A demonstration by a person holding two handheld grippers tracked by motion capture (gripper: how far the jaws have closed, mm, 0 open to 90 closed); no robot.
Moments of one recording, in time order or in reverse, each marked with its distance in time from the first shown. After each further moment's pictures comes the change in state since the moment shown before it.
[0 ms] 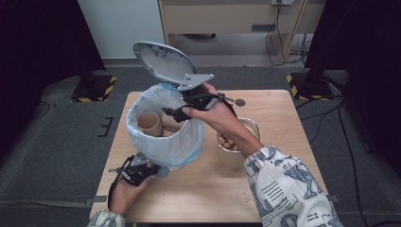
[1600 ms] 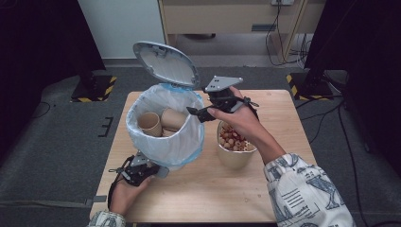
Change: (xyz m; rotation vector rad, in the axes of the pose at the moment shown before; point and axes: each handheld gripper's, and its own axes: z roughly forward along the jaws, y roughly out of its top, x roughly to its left) left arm 0.000 0.000 0.000 -0.001 0.001 0.001; right arm -0.026 -0.038 -0.048 0.006 -0.094 0.072
